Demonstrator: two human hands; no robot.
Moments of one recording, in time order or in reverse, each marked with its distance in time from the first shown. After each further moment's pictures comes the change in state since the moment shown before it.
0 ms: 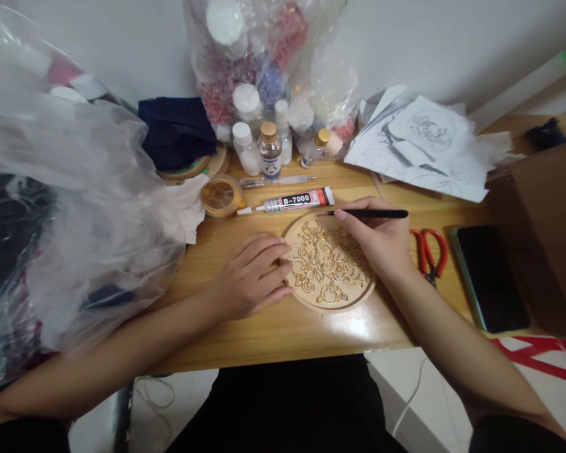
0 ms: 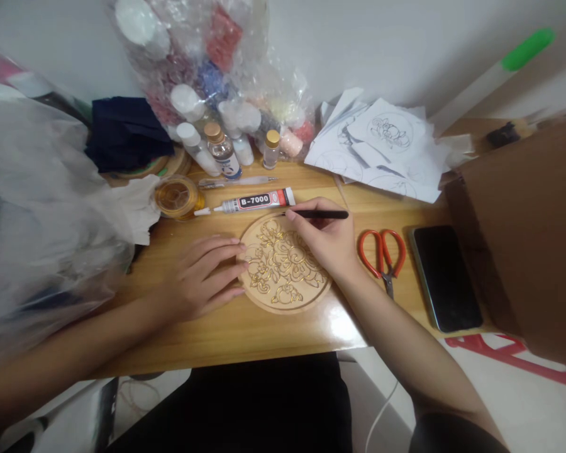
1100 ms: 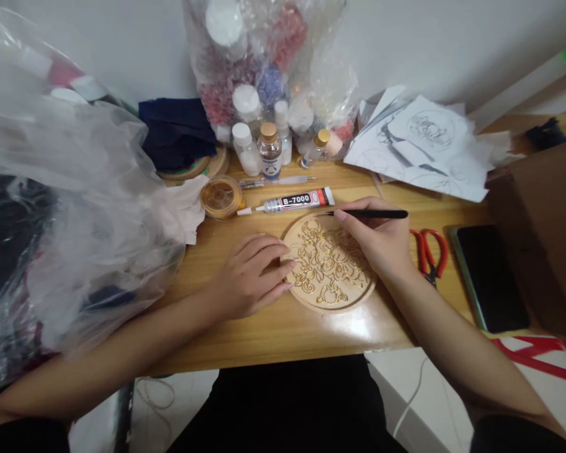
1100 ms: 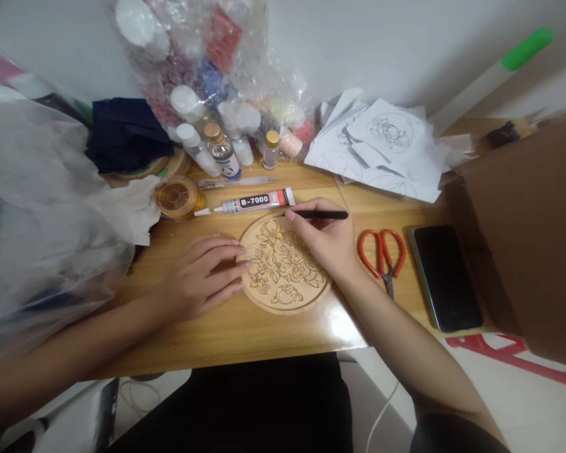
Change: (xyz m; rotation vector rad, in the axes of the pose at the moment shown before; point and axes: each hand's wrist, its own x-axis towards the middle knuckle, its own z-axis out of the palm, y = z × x) left_hand 0.003 -0.001 -0.003 -0.067 -0.033 -0.030; right_hand 0.000 -0.001 0.000 0.003 0.006 -0.010
